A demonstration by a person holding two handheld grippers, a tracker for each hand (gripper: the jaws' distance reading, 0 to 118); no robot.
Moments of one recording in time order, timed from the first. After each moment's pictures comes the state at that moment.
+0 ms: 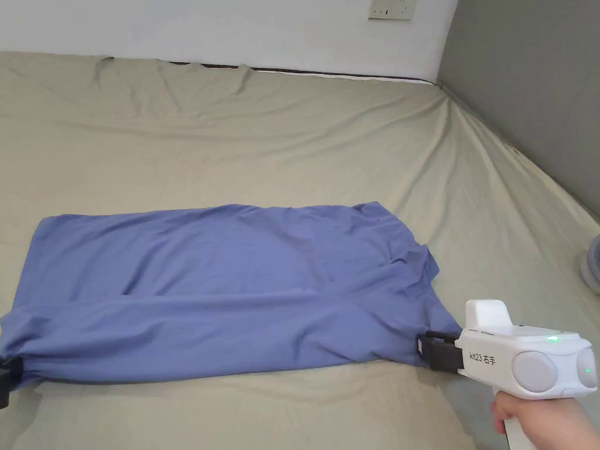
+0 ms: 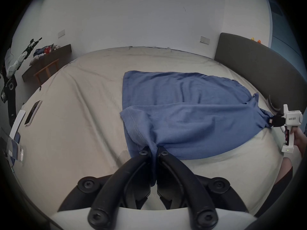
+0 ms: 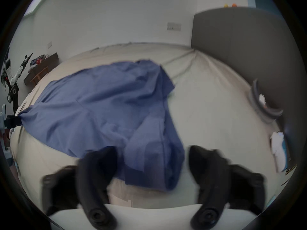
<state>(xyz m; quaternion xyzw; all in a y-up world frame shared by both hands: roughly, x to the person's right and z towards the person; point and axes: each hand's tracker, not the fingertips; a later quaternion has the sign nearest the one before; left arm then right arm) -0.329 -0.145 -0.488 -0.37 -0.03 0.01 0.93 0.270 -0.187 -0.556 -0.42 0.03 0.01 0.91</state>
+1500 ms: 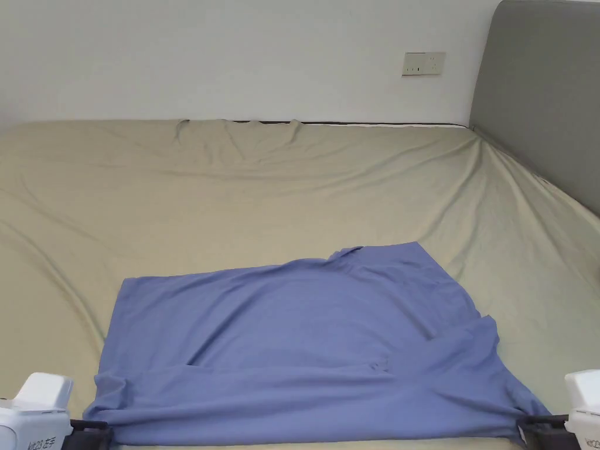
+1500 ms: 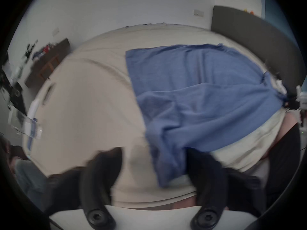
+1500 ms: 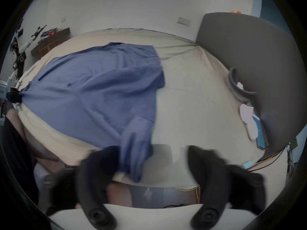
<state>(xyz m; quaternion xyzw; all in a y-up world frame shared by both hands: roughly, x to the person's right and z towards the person) -0.345 -0.149 -0.372 -0.47 0.00 -0.10 0.88 0.294 -0.150 -0.374 -0.42 0.02 0.12 0.90</state>
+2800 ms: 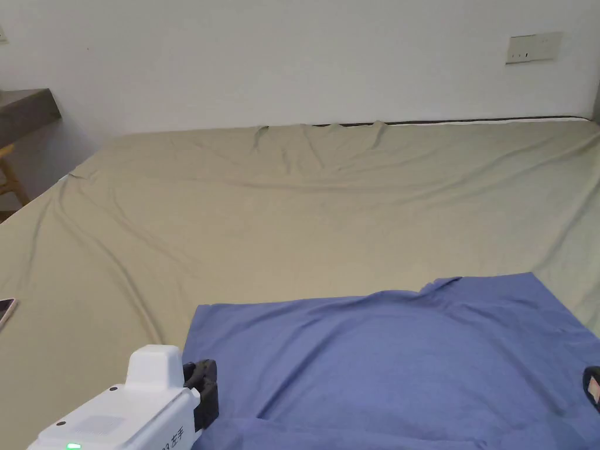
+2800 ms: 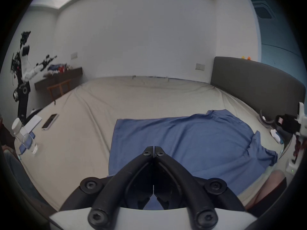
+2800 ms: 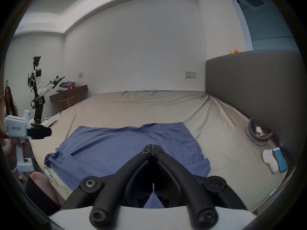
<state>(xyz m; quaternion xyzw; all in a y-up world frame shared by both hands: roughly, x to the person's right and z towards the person) -0.285 -0.097 -0.426 -0.27 0.01 0.02 0.96 0.186 -0.072 -0.406 -0.18 0.11 0.00 0.98</state>
